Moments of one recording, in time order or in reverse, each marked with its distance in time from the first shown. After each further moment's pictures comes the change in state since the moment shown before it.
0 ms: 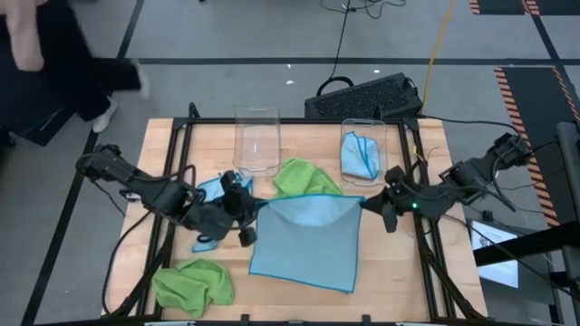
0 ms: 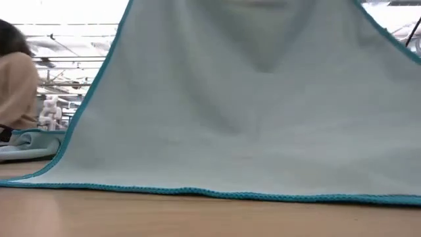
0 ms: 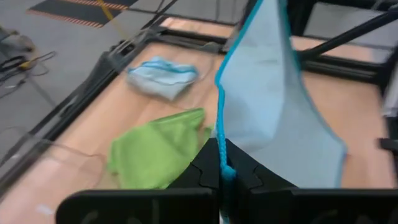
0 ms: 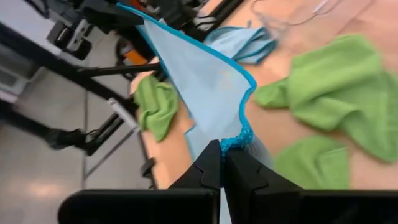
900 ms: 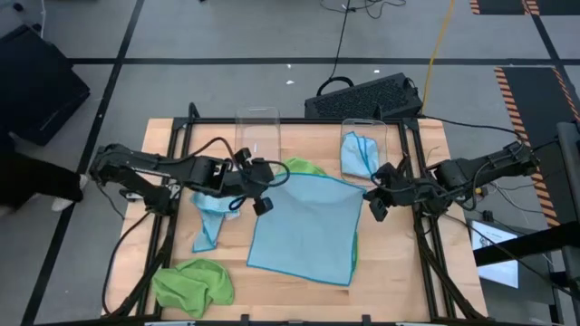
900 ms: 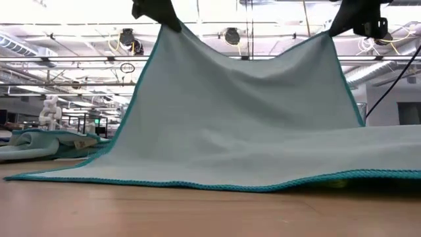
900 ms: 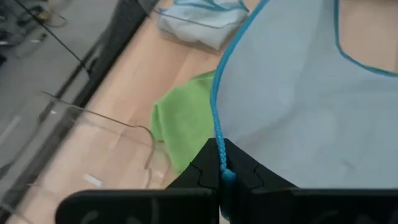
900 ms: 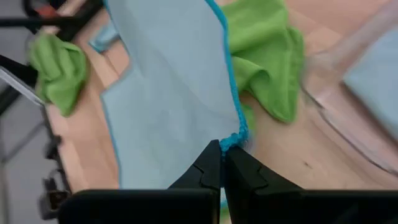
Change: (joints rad) left arm 0.319 0.061 -0.064 -0.045 0.246 0.166; right arm -0.216 -0.079 -0.231 -0.085 -0.167 -0.079
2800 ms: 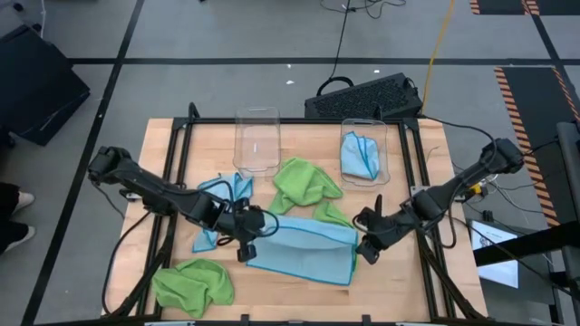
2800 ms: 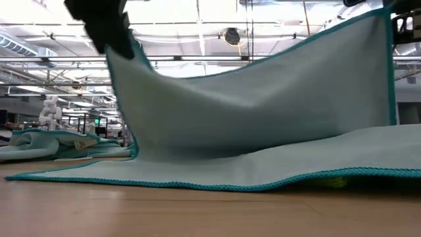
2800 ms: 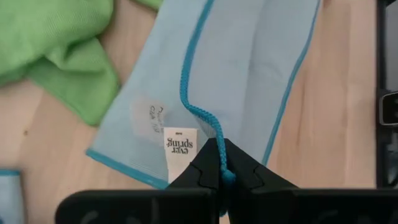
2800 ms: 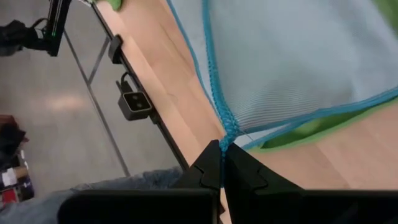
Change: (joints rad) left arm -0.247 -0.003 -0.328 0.230 0.302 -0.248; right arm 0.237 0.257 -0.055 0.312 -0.335 0.362
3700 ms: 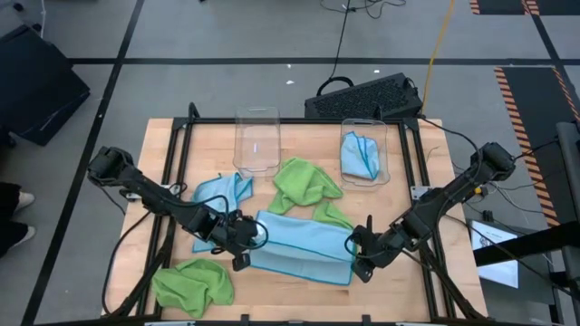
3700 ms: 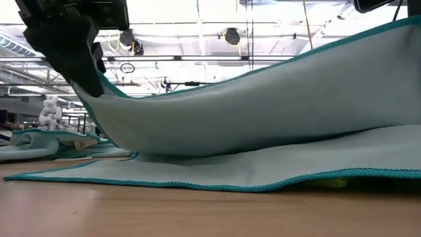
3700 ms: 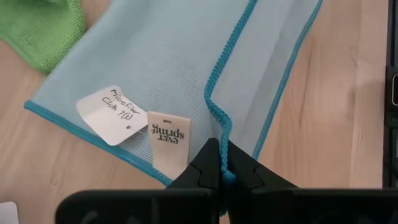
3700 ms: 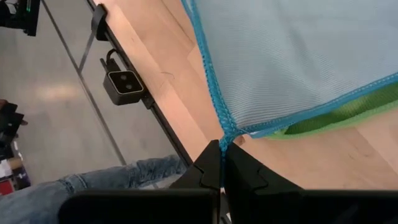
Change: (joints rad) left arm -0.091 0.000 -0.197 0.198 -0.012 -0.154; right arm 0.089 0.168 0.000 0.133 0.000 0.077
